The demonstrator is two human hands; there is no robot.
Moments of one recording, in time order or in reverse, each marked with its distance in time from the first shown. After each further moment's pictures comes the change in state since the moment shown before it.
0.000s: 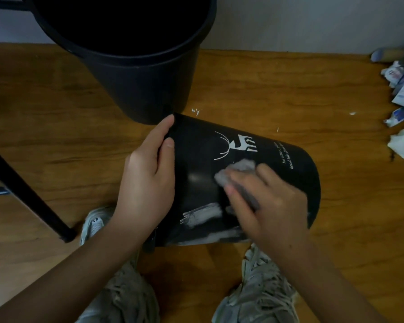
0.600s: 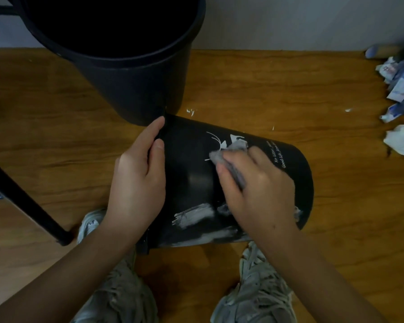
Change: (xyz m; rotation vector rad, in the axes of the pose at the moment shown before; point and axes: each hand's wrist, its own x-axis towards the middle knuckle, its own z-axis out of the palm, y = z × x) left_hand 0.001 0.005 0.001 0.016 0.007 0.000; right_hand 0.019 -0.004 0.004 -0.045 0.069 0.100
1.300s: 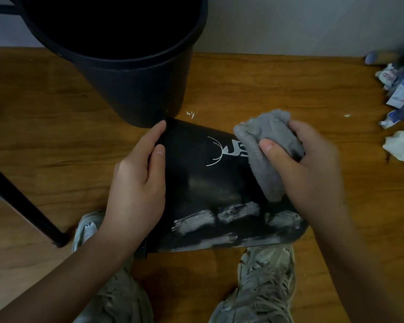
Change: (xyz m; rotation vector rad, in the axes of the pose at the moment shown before) left_hand -0.005 -0.002 -0.001 -0.031 -0.009 0.007; right_hand 0.035 0.024 -0.044 0.423 -0.121 0.405
